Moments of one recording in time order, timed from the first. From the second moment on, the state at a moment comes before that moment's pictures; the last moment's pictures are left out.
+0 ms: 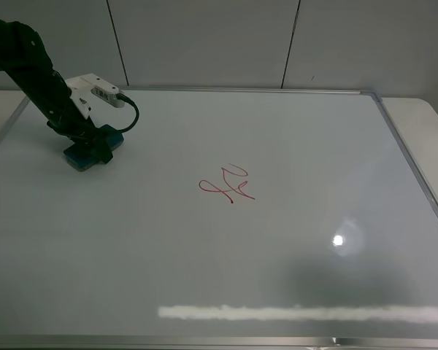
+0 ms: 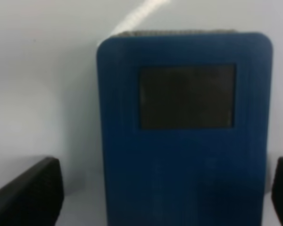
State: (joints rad) left arm -0.05 2.12 -1.39 -0.21 0.68 0.71; right arm 0.01 0.00 -0.50 -0.06 1.07 0.06
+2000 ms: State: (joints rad) left arm -0.32 2.00 -1.45 -0.13 0.82 0.27; right arm 0.01 0.00 -0.50 -0.06 1.07 0.06
